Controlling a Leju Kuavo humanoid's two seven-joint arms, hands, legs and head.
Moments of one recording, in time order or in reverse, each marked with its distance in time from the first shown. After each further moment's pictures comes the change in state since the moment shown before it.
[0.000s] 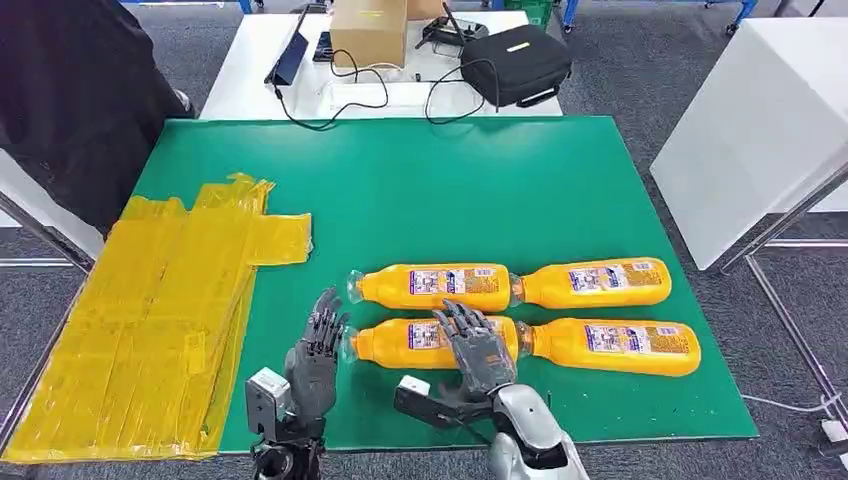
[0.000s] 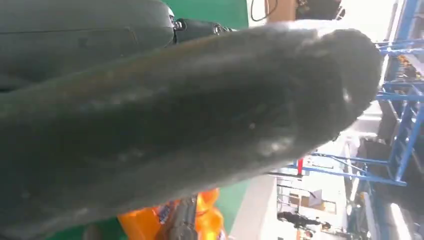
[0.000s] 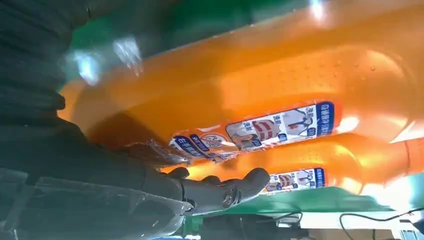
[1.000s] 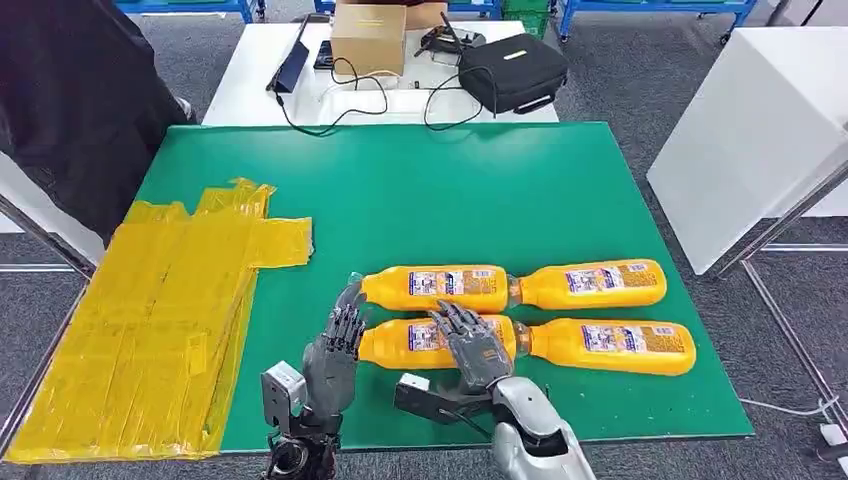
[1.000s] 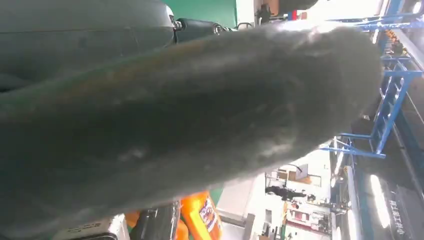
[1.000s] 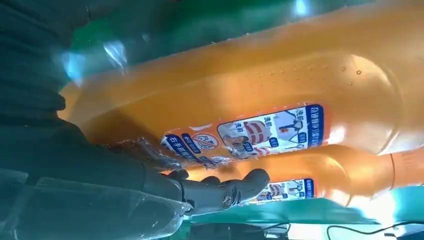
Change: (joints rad) left arm -0.041 0.005 -0.081 0.041 0.060 -0.016 0.000; right arm -0.010 -0.049 0.024 0.065 -0.038 0.063 -0.007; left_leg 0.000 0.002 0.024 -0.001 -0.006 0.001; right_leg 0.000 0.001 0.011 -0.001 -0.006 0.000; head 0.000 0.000
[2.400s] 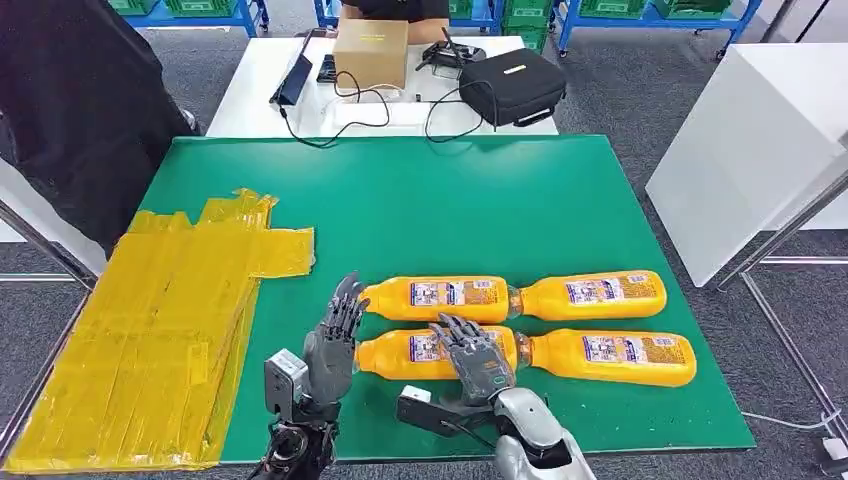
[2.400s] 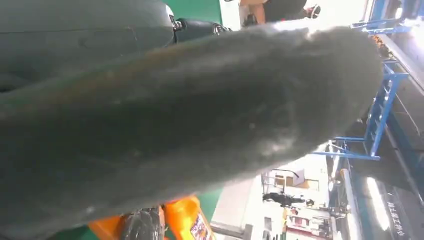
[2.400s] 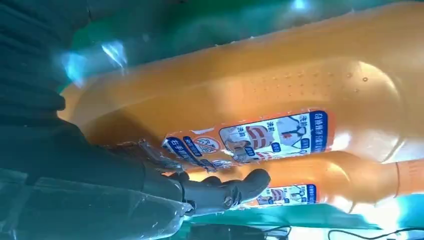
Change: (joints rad) left arm -0.048 0.021 -0.032 0.026 0.015 0.052 0.000; right arm 0.032 -0.064 0.075 -0.009 -0.062 0.013 0.073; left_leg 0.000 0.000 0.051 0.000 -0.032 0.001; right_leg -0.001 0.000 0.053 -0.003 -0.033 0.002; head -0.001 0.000
